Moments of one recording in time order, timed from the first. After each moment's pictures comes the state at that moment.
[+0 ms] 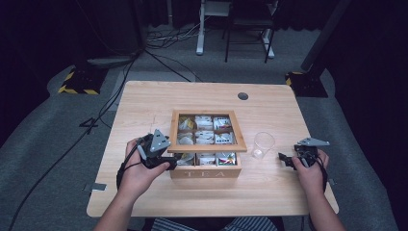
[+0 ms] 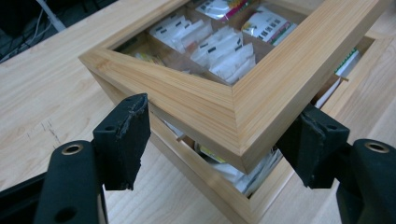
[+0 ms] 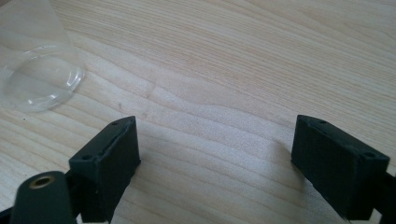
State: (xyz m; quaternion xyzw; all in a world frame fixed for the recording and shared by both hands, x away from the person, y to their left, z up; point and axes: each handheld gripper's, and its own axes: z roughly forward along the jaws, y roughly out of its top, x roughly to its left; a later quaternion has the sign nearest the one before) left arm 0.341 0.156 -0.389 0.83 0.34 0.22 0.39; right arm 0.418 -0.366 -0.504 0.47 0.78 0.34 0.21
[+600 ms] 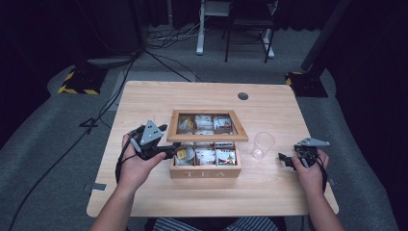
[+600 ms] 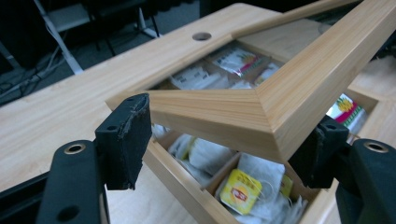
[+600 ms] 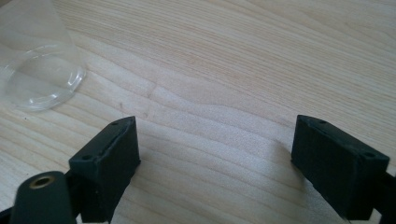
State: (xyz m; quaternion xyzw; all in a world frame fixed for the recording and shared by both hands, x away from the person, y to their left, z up) left arm 0.358 0.168 -0.381 0.78 0.34 0.24 0.47; right arm 0.418 -0.366 -0.504 0.47 0.78 0.34 0.21
